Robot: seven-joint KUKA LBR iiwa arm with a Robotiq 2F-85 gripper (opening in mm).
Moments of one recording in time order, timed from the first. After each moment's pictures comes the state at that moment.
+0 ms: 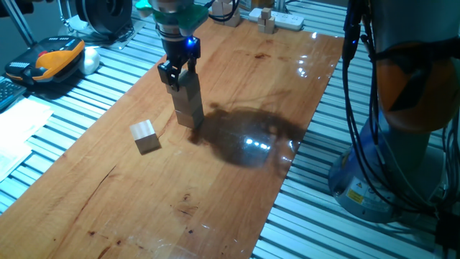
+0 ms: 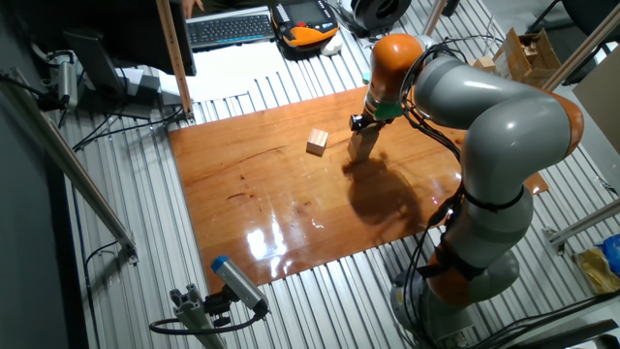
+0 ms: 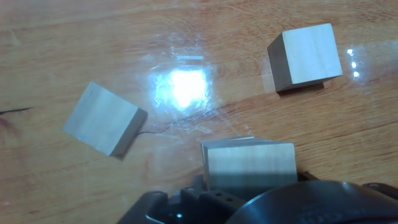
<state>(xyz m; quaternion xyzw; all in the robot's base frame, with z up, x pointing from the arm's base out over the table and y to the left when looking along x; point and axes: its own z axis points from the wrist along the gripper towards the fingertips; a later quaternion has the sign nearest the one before) 0.534 0.004 0.169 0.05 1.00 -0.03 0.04</state>
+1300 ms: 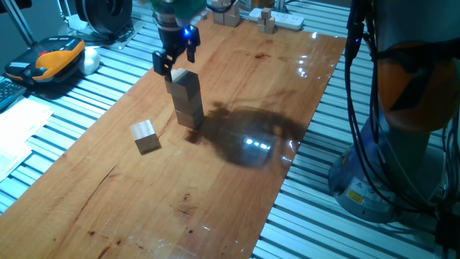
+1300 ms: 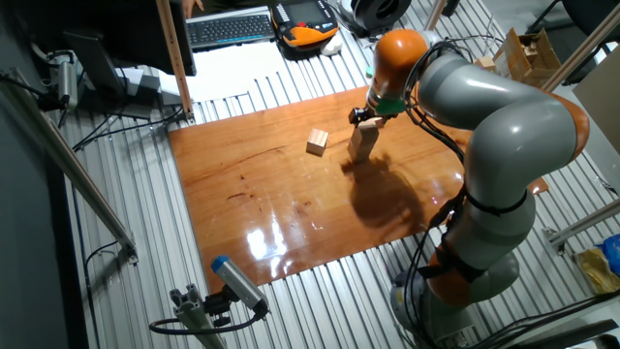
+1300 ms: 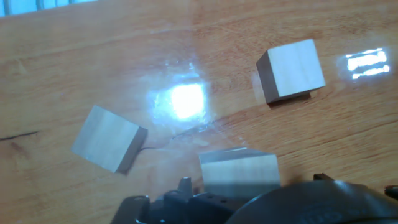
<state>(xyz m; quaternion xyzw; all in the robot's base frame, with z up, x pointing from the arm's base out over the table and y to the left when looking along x) 0.545 0.001 0.202 0.08 0.99 -0.03 0.06</state>
